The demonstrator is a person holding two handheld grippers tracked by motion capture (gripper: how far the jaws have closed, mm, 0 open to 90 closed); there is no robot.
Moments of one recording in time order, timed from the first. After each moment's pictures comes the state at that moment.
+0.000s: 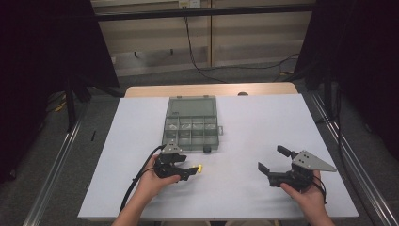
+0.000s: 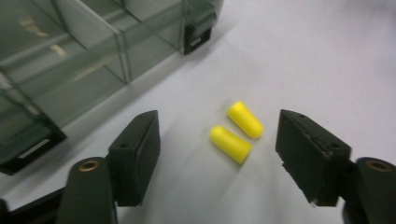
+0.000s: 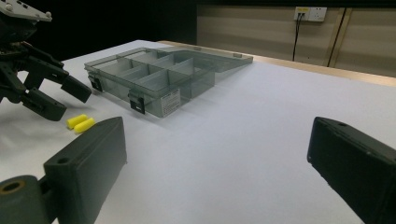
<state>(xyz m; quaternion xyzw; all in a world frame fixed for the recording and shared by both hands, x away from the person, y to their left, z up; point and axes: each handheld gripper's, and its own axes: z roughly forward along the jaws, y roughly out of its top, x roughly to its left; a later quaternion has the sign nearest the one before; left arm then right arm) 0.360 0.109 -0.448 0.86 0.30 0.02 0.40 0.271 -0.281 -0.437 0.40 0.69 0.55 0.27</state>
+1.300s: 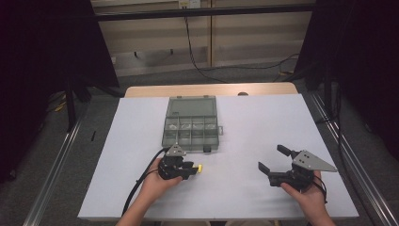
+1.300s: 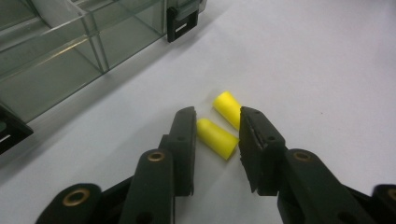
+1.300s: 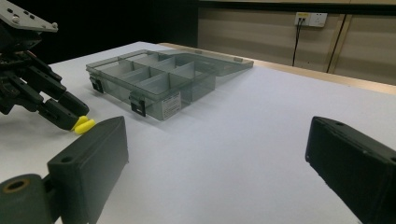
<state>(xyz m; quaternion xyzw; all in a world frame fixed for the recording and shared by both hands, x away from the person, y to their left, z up) 0.356 0.103 -0.451 0.87 0.30 0.02 0.39 0.270 -0.281 -0.434 0.39 0.69 0.55 0.27</state>
